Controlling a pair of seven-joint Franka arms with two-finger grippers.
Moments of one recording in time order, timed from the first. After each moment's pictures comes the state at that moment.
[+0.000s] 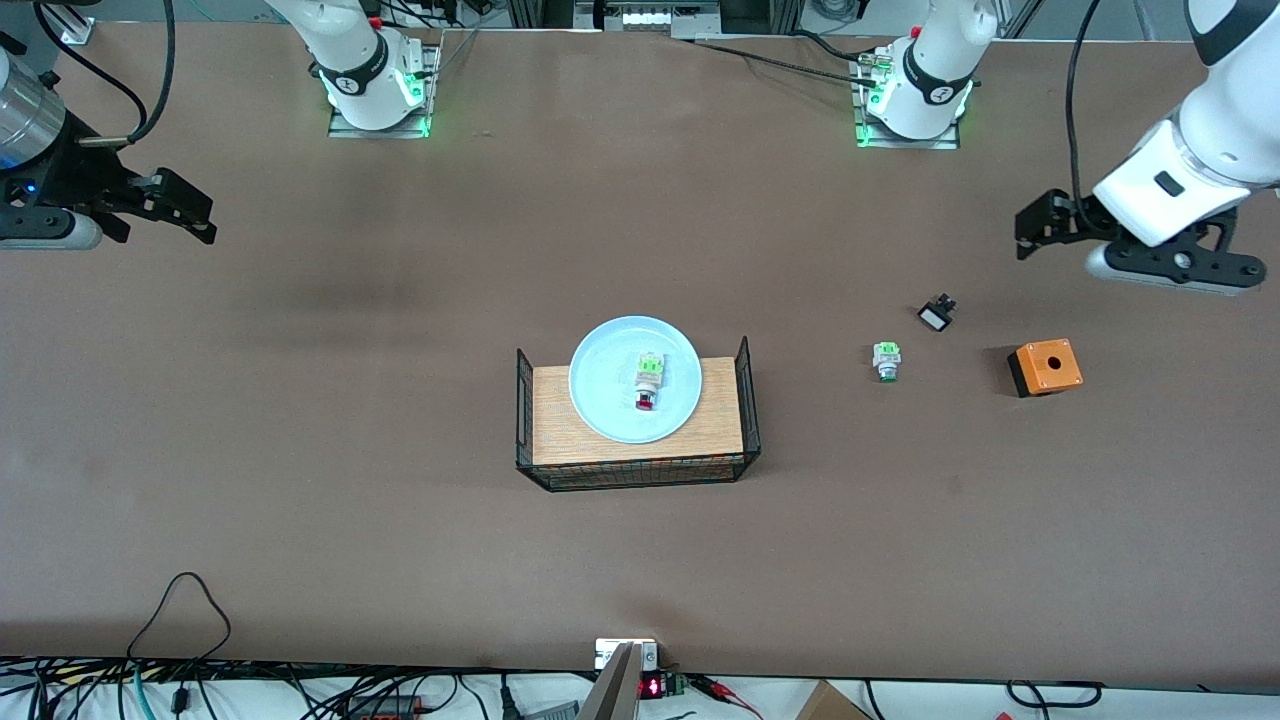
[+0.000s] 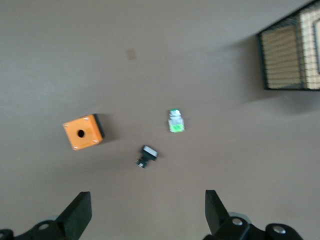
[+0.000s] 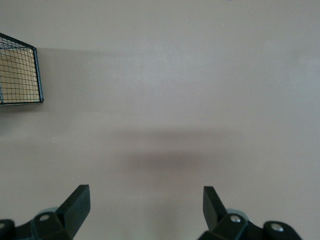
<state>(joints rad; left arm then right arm) -0.10 0.01 -0.03 -1.63 -0.01 1.56 0.02 -0.05 -0.07 0.11 -1.71 -0.01 1.66 0.06</state>
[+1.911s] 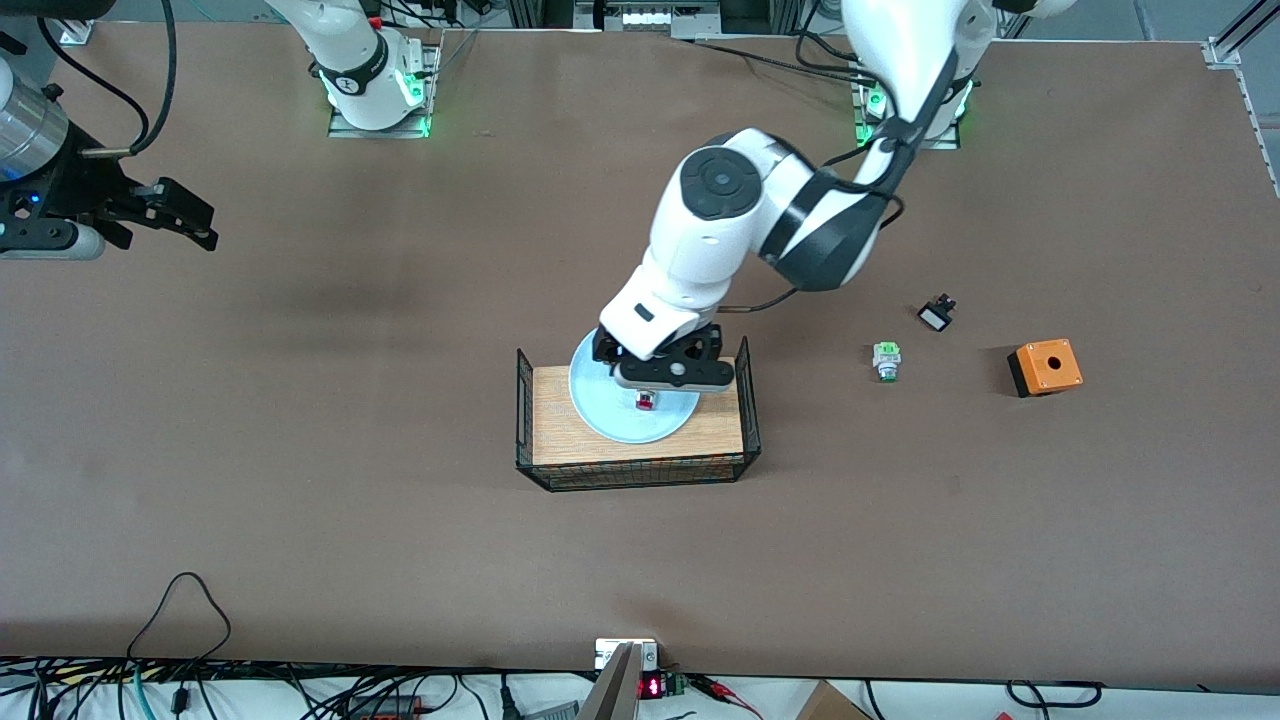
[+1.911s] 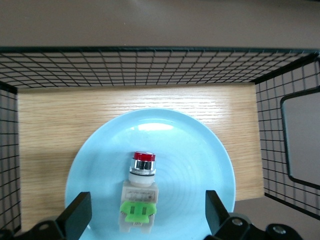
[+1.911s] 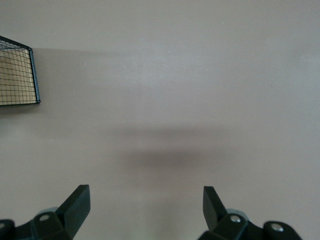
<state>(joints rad) -0.65 0.70 -0.05 -1.21 0.03 2.15 -0.73 -0.07 -0.05 0.11 -1.72 -0.01 1.67 0.06</state>
